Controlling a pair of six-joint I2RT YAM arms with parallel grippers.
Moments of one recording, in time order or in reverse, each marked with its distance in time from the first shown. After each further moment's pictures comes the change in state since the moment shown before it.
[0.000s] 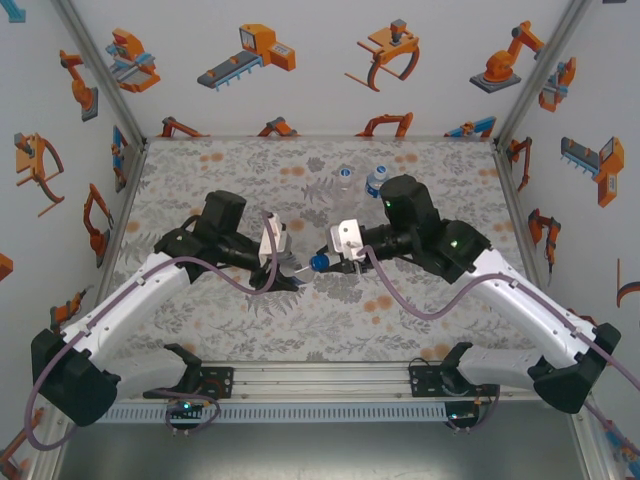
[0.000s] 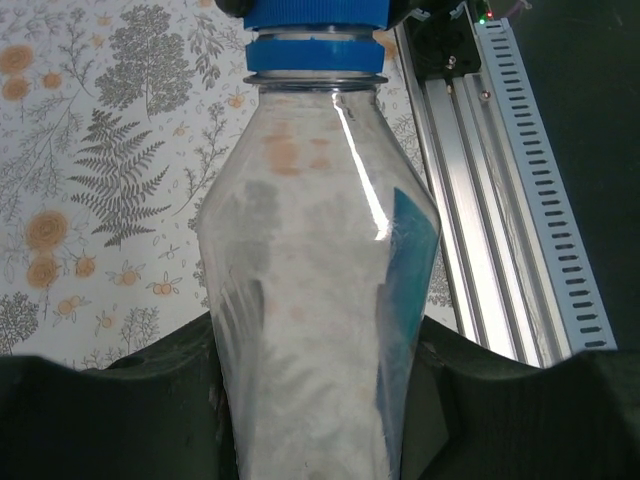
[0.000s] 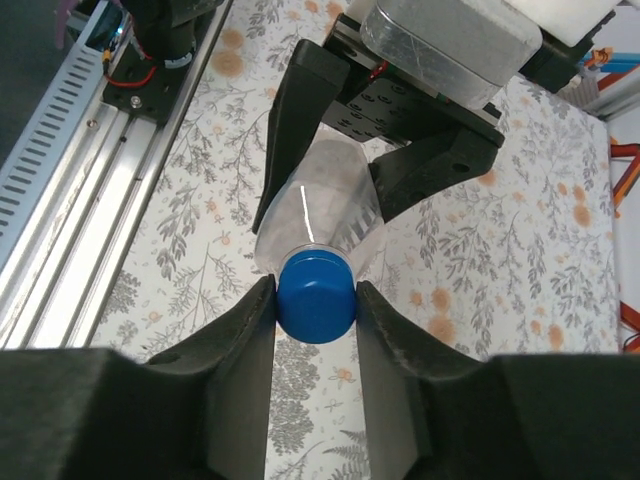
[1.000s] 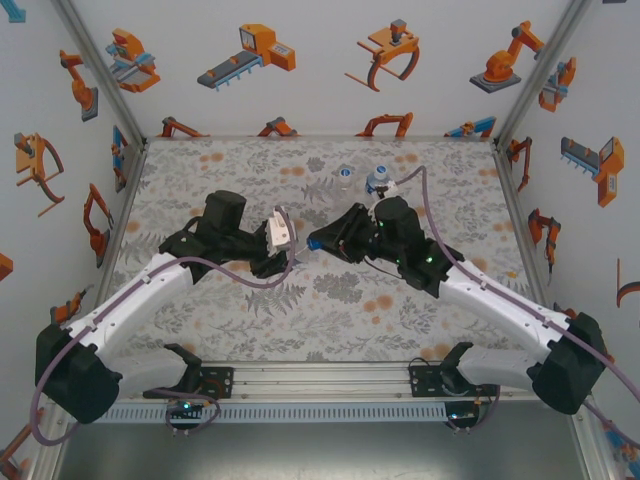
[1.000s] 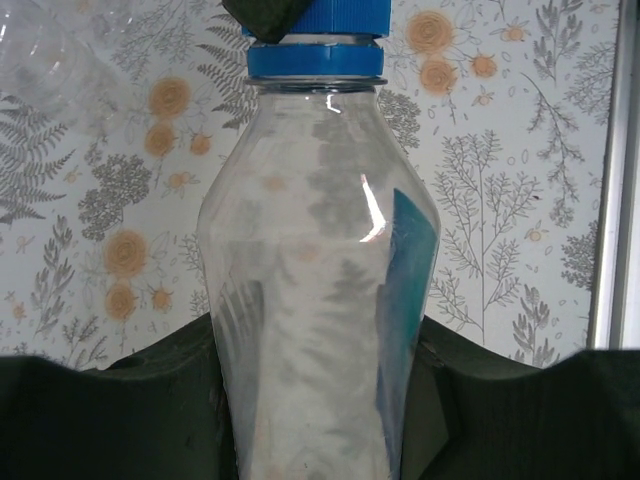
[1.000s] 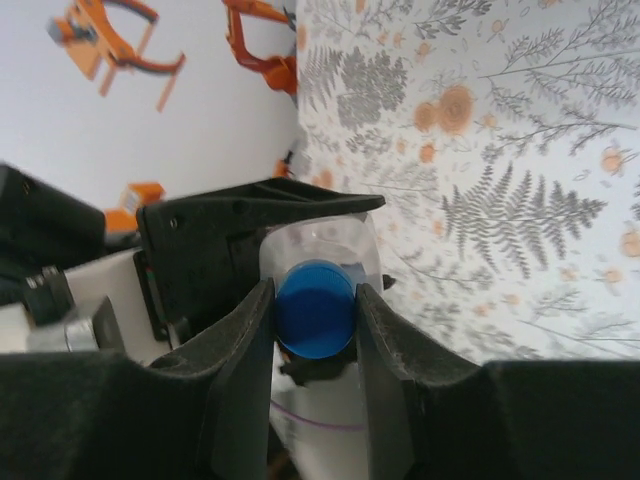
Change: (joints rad) left arm 0.008 0.014 -0.051 0.154 -0.346 -0.085; right arm -0.030 0.002 -0.347 0.497 0.618 2.118
